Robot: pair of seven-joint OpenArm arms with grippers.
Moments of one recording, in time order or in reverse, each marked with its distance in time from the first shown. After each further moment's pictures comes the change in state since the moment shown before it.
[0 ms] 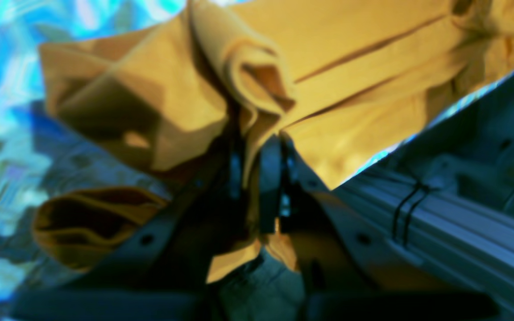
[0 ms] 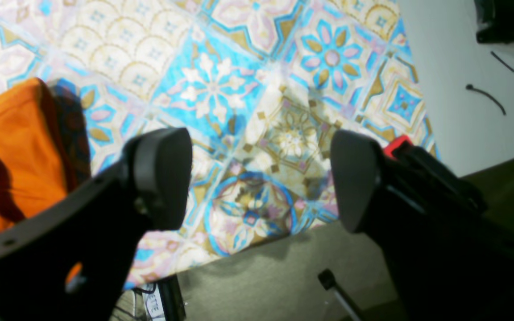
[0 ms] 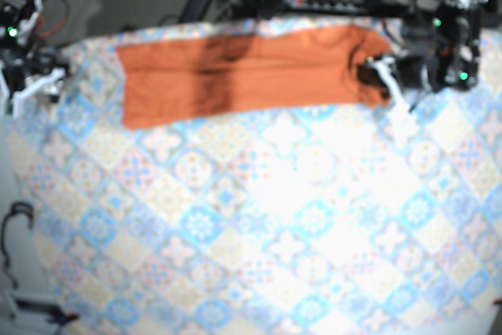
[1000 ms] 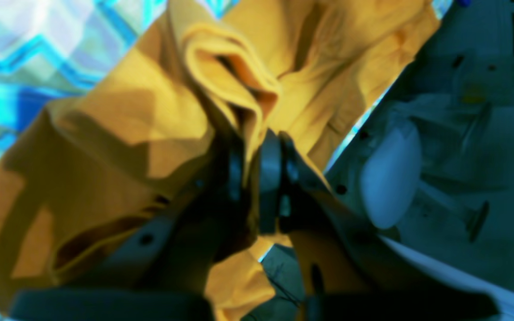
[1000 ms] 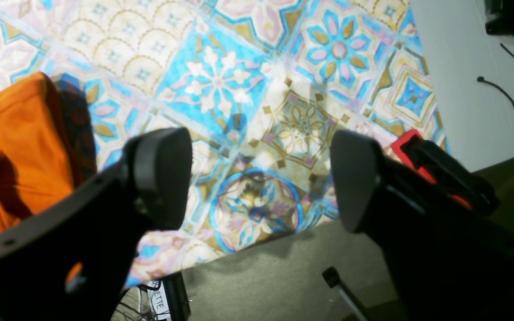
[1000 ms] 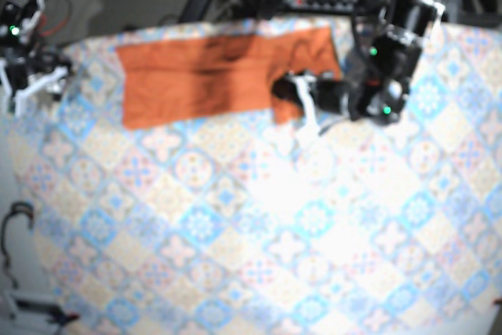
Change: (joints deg) left arm -14.3 11.3 18.8 -5.9 0.2 0.4 -0.2; right arm 0.0 -0.8 0.0 0.1 0.0 0.0 -0.2
